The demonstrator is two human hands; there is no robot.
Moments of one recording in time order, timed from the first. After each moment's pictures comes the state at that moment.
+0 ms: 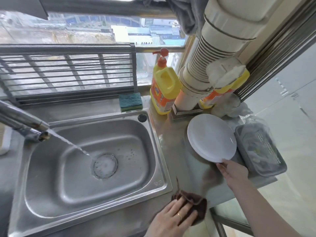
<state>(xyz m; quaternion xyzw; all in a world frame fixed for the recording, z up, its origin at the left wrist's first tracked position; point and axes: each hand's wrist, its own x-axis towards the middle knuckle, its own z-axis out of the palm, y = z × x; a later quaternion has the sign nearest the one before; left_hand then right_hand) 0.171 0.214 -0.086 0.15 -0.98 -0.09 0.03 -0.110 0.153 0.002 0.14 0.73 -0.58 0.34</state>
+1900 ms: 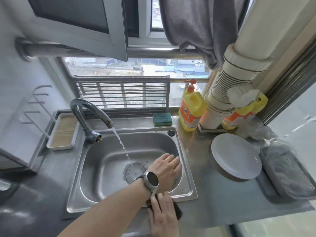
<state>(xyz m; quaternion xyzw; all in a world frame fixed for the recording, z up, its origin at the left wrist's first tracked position) 0.239 0.077 0.016 0.25 -0.97 0.05 0.01 0.197 0.233 -0.100 -0.69 0.67 -0.27 0.02</state>
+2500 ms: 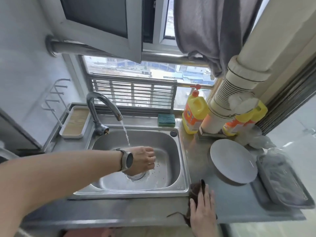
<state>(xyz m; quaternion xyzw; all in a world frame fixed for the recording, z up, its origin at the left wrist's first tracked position) 0.325 0.050 0.071 0.07 -0.97 0.18 -0.15 0.057 0.249 -0.092 -0.57 0.79 -0.22 -0.06</state>
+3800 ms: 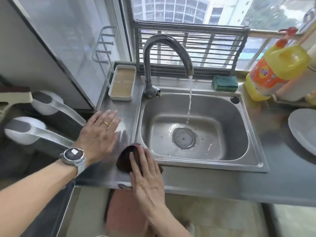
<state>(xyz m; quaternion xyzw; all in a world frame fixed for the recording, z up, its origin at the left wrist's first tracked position) 0.634 0.123 -0.005 0.56 -0.82 0.12 0.01 0.435 0.232 -0.082 -0.79 0.58 -0.17 0.09</state>
